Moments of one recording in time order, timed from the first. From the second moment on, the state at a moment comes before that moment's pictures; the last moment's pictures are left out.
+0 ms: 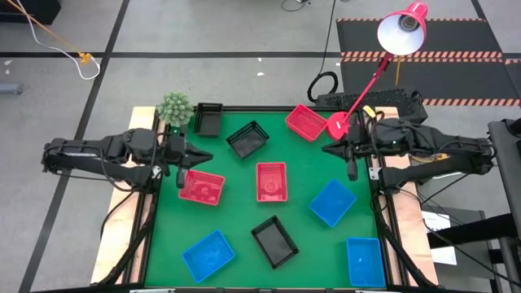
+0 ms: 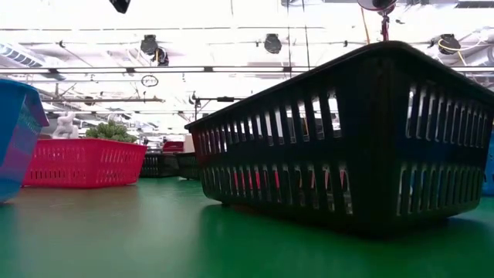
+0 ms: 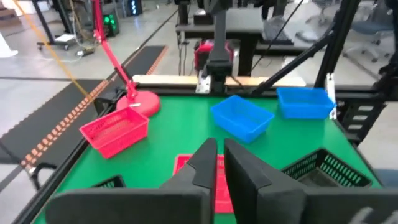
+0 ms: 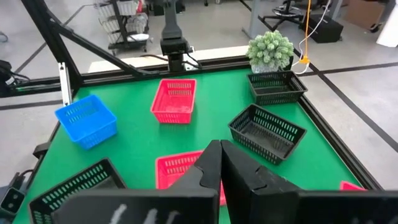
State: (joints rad) left arm -0.06 0.76 0.86 -0.35 -0.11 -0.02; right arm 0.00 0.81 1.05 -0.61 0.10 0.11
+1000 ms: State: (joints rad) left arm -0.25 0.93 0.92 -0.54 -0.23 -0.15; right arm 0.00 0.81 0.72 -0.27 0.10 0.17
